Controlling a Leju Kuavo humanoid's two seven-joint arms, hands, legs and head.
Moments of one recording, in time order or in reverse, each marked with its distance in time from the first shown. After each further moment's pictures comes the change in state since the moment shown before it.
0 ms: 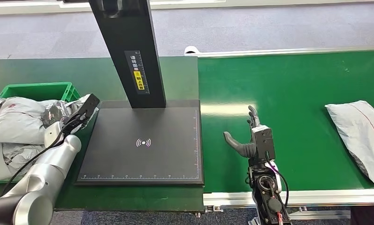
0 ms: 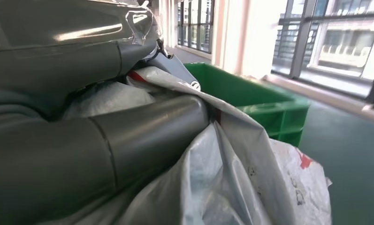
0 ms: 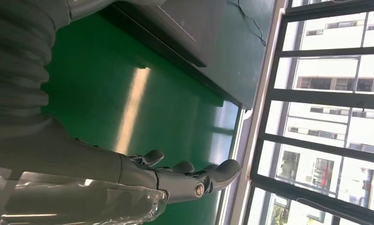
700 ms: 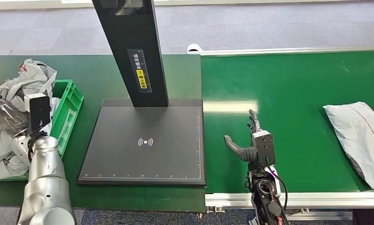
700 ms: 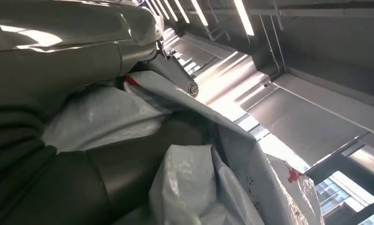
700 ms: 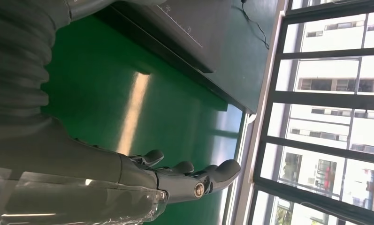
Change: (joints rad) left arm 0.099 -0.213 0.470 -0.545 0.405 0.221 -0.884; right arm 0.023 0.003 0.001 0.010 -0.019 -0.009 -0.039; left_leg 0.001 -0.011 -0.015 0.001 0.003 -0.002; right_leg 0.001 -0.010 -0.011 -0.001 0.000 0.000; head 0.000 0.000
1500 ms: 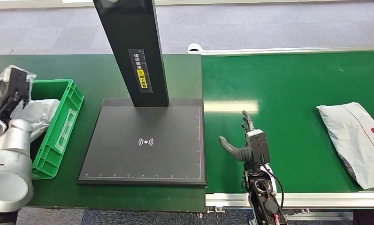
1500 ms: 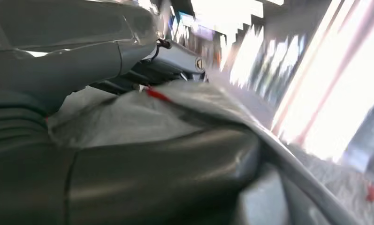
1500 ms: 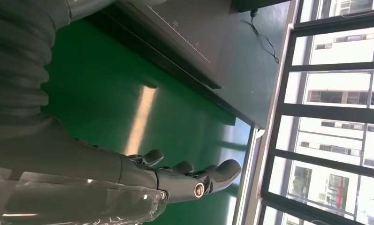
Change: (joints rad) left arm -0.266 0.314 0.053 0.491 -0.711 -0.214 0.804; right arm -0.027 0.000 0.031 0.065 -0.013 0.011 0.007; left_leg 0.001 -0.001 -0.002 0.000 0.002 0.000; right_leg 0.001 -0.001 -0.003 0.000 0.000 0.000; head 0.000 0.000
